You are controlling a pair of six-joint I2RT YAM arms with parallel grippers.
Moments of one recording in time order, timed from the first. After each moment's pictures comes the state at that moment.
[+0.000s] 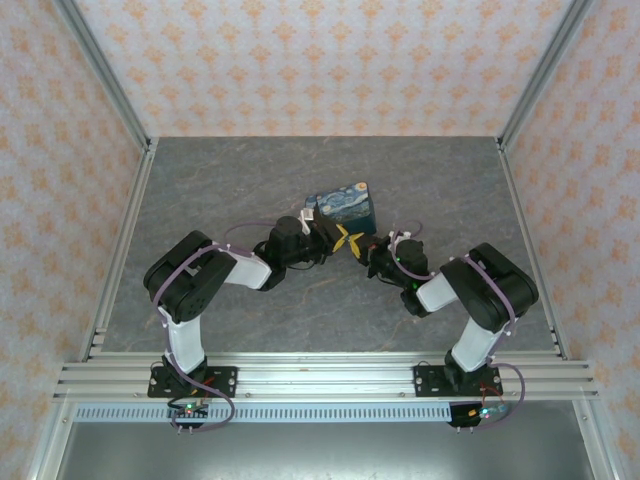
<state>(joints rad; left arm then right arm) -0.61 1.87 0.76 0.82 0.35 -1.52 0.51 1.72 0.36 1.16 -0.29 1.71</state>
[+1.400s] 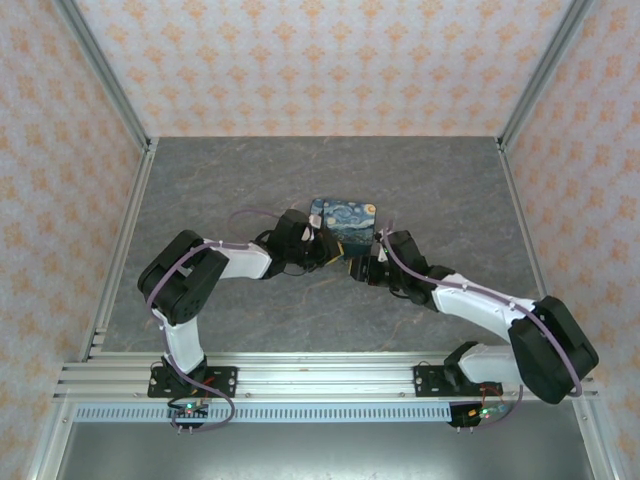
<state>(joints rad) -0.58 1.84 0.87 0.31 0.49 -1.10 0.62 1.25 0.55 -0.06 -0.16 0.65</state>
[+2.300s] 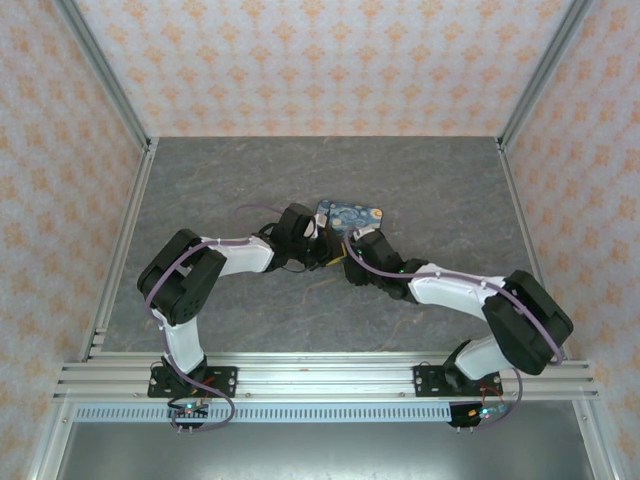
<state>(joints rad) -0.58 1.84 0.95 0.16 0.55 -1.06 0.74 1.44 0.67 -0.09 0.12 0.35</state>
